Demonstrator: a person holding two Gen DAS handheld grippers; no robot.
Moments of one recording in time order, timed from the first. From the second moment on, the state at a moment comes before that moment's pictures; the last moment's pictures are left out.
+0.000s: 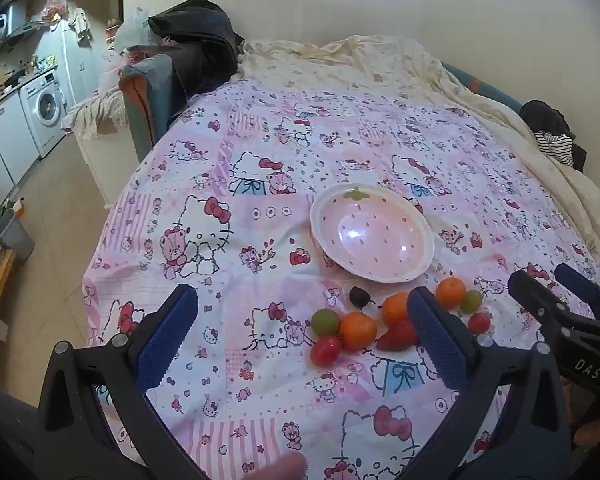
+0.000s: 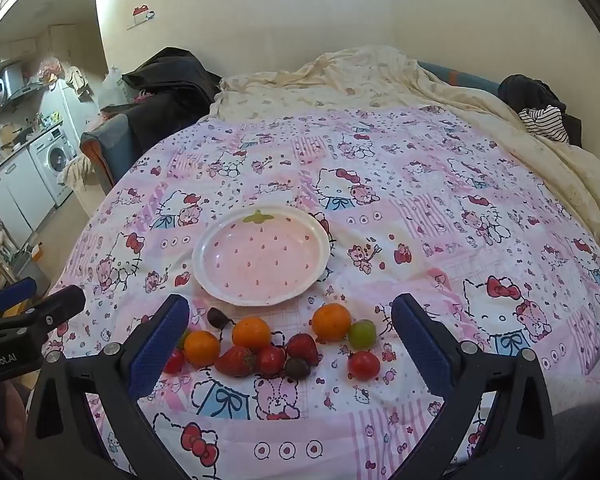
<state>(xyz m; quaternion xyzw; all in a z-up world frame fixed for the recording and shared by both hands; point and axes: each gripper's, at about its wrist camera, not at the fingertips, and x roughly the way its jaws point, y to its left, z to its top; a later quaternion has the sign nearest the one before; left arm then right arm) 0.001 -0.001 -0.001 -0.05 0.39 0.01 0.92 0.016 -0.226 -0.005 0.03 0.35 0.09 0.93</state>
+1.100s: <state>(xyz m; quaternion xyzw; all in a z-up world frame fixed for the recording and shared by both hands) 0.001 -0.001 0.002 -0.05 0.39 0.01 0.92 0.017 -0.227 -0.007 0.03 0.35 0.08 0.93</state>
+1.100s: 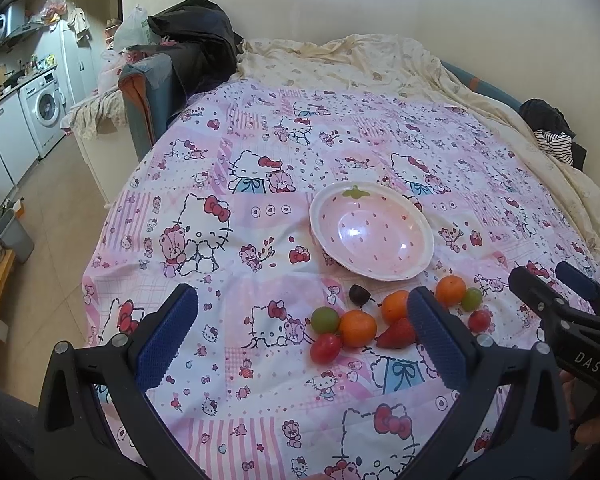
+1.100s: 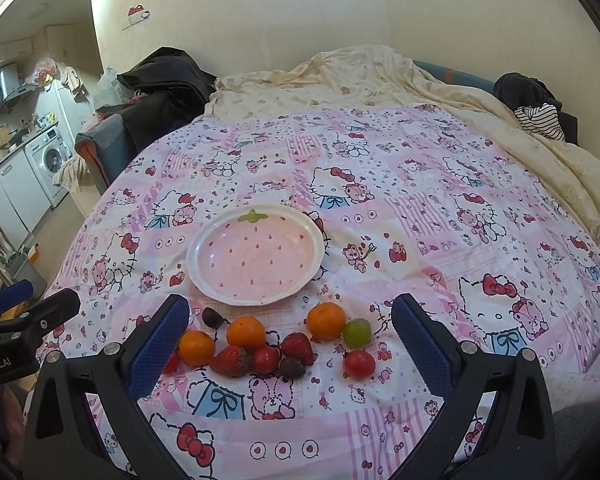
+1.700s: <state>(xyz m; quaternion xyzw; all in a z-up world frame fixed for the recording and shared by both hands) 0.000 0.000 0.001 -0.05 0.39 0.02 0.92 0.018 -0.228 -0.007 0.03 0.35 0.08 0.93</state>
